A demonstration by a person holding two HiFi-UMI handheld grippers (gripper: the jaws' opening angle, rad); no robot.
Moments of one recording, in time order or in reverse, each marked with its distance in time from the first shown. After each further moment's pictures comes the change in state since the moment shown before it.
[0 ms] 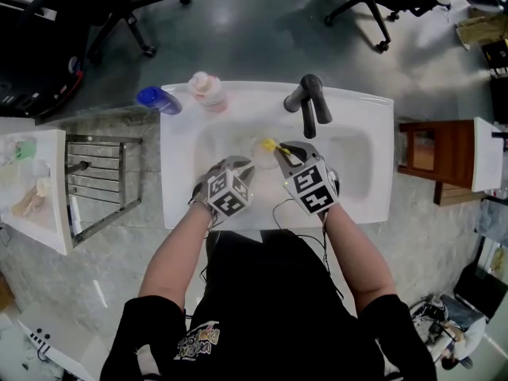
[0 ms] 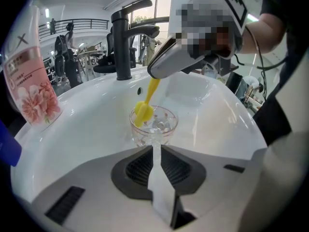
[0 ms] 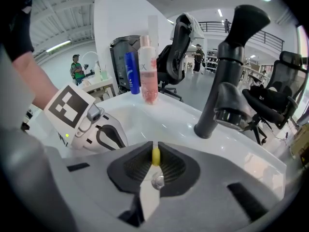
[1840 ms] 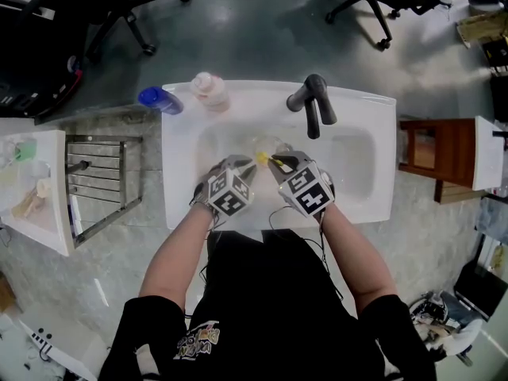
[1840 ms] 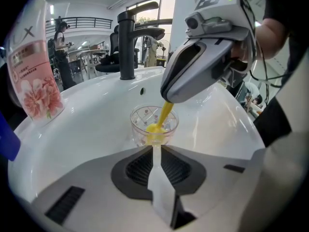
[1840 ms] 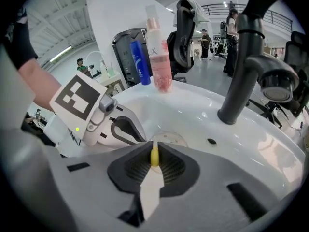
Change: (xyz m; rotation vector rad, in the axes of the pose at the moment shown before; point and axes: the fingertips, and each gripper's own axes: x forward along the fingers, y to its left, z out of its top) left arm -0.003 0.003 -0.001 -0.037 -0.018 -0.011; right arm 0.016 0.041 -0.016 0.056 0.095 0.155
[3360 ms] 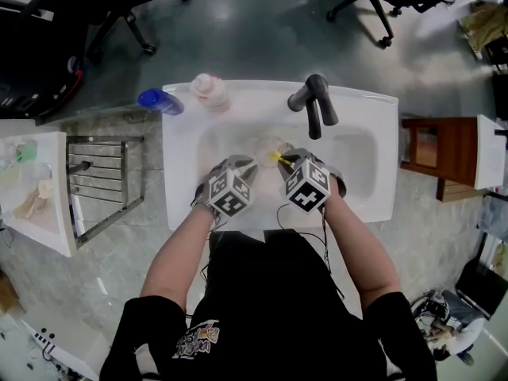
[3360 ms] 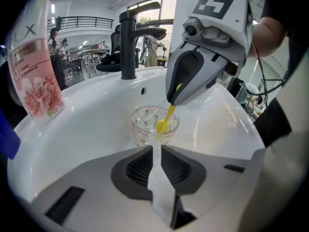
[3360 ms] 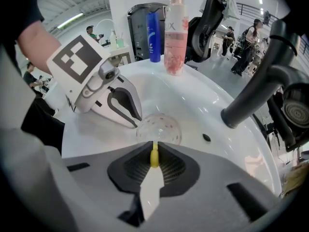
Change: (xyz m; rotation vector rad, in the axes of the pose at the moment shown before) left arm 0.001 0.000 -0.001 -0.010 0.001 -0.001; right arm 0.004 -0.014 -0.031 -0.258 0.248 -0.036
